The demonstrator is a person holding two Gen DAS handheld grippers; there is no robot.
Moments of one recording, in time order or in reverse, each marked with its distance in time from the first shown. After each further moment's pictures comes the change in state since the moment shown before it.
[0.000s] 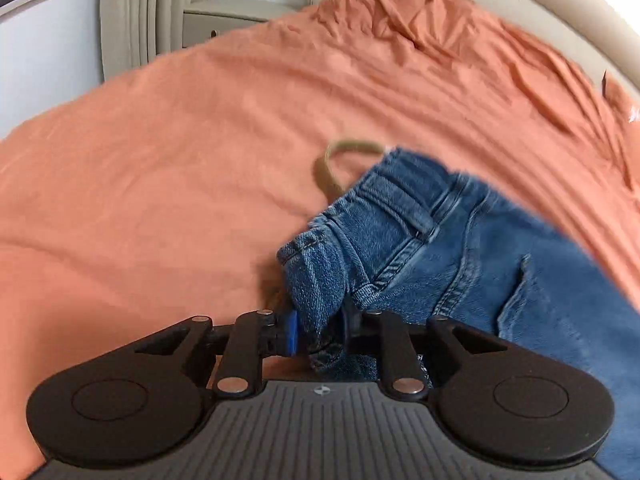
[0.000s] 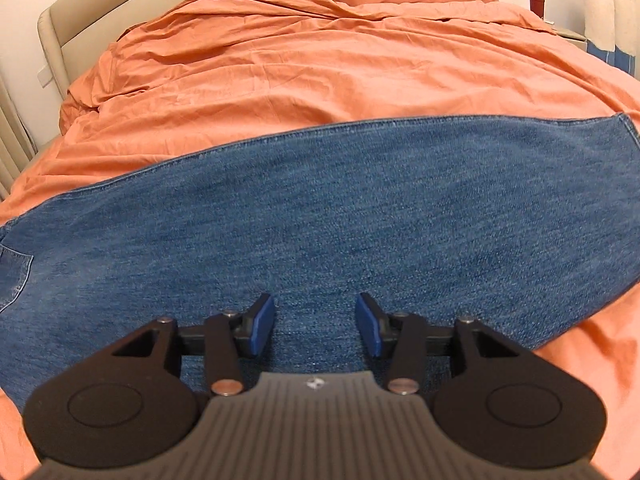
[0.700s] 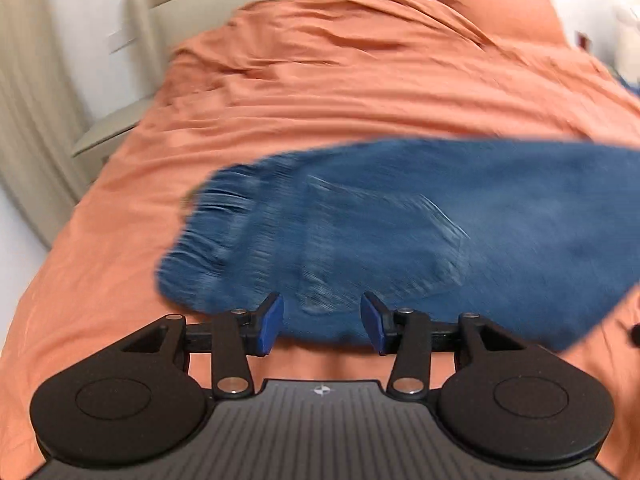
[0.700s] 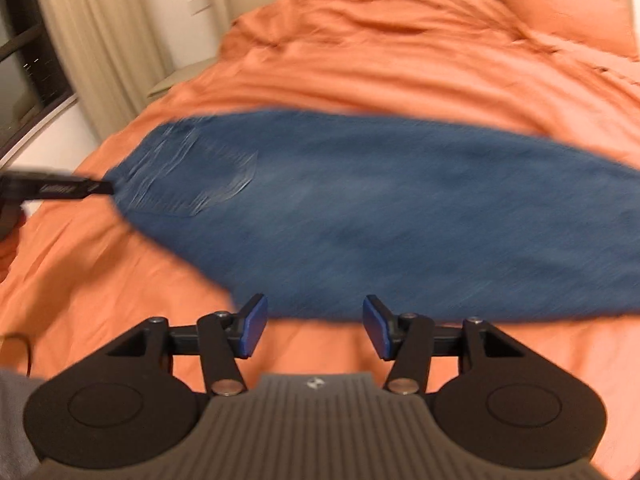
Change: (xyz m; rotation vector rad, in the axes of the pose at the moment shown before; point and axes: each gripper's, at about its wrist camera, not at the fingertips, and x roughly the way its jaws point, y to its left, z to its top) left arm -0.109 -0.104 -0.077 0.626 -0.066 -0.061; right arm -0.078 0.155 -0.086 -0.294 0.080 0.343
